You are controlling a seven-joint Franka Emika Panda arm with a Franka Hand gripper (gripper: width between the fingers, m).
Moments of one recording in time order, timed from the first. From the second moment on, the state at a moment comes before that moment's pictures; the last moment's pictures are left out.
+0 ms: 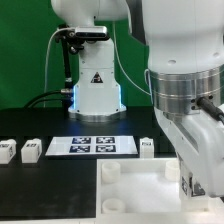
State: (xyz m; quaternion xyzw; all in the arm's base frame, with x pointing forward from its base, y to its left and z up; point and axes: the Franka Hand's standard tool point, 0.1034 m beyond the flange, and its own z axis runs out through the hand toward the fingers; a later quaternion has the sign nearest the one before) arm 0.633 0.111 0.069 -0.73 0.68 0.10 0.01
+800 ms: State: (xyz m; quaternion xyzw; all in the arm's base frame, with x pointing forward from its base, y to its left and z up) arm 0.625 0.124 0.068 -0.81 0.58 0.11 0.01
